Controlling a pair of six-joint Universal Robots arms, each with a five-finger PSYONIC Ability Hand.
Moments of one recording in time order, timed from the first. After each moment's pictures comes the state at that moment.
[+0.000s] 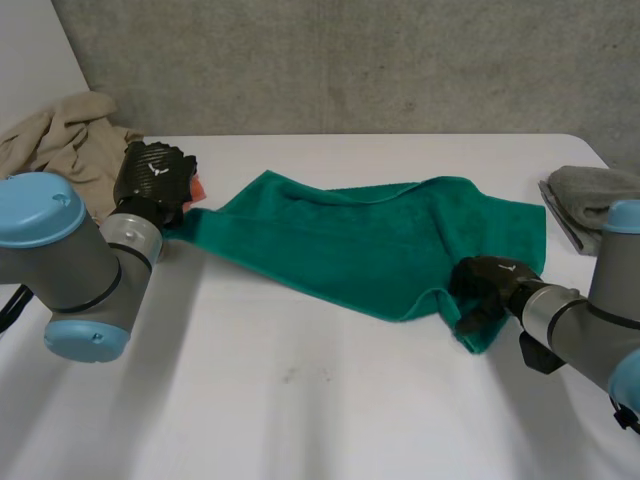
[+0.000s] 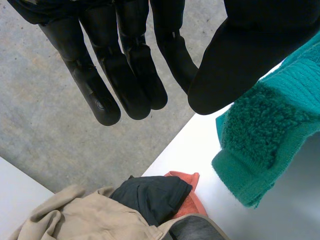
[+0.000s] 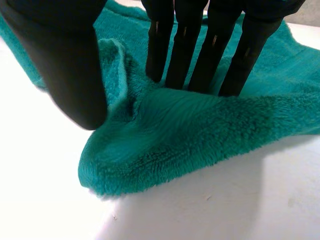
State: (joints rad) left arm 4.39 -2.04 -1.54 3.62 -1.57 3.68; right arm 1.78 -1.03 1.58 0.00 1.31 3.07; left_hand 1.14 1.20 1.20 1.20 0.99; right_hand 0.75 0.75 0.75 0.75 0.58
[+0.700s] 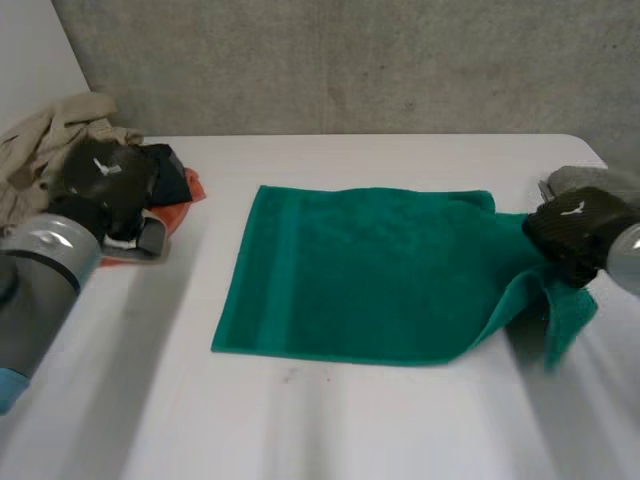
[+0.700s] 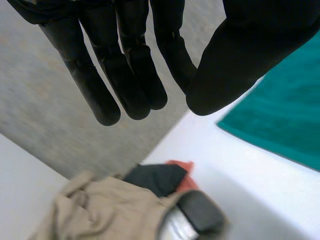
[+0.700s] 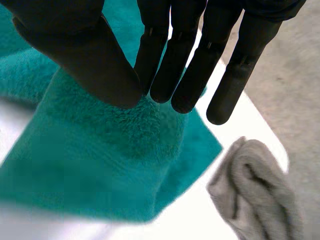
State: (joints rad) left arm 4.43 -1.65 -1.70 3.29 -1.54 3.67; right arm 1.71 -1.37 1.49 0.37 1.39 2.39; left_hand 1.14 1.20 1.20 1.20 0.99; right_hand 1.11 1.18 1.20 1.20 0.98
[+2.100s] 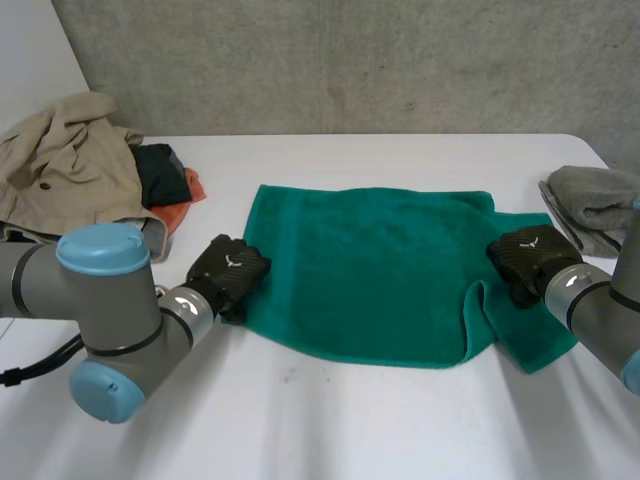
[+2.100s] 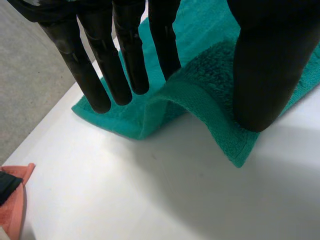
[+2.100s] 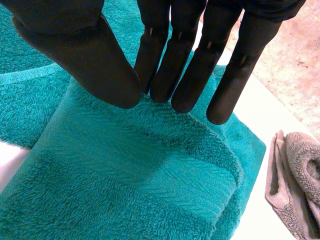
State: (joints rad) left arm 4.29 -2.17 -1.57 3.39 -1.39 3.73; right arm 1.78 -1.16 1.61 0.00 1.44 2.57; left_hand 0.66 0.66 0.66 0.65 0.47; right_hand 1.11 1.18 1.20 1.20 0.98
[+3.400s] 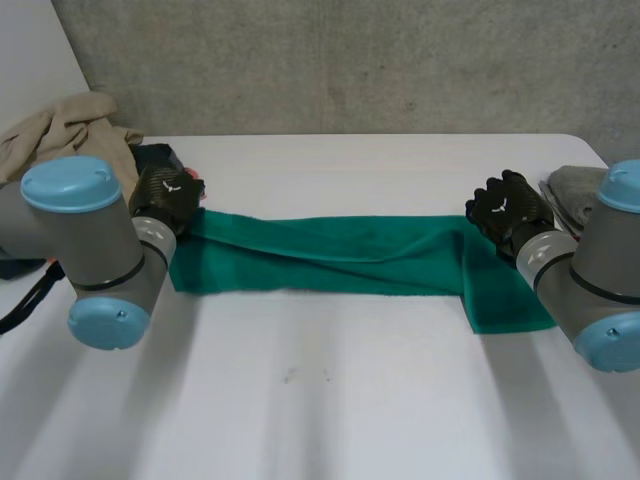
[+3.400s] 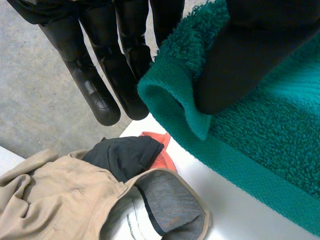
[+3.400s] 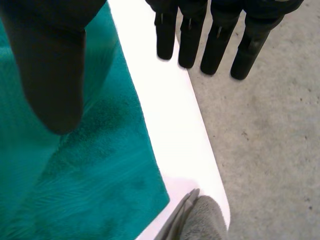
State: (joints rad) left arm 4.35 -2.18 -1.34 3.37 -1.68 3.72; right arm 1.84 -1.05 1.47 -0.18 1.45 2.19; left_hand 1.14 1.20 1.19 1.20 0.97; right_hand 0.42 0.41 0.43 0.43 0.22
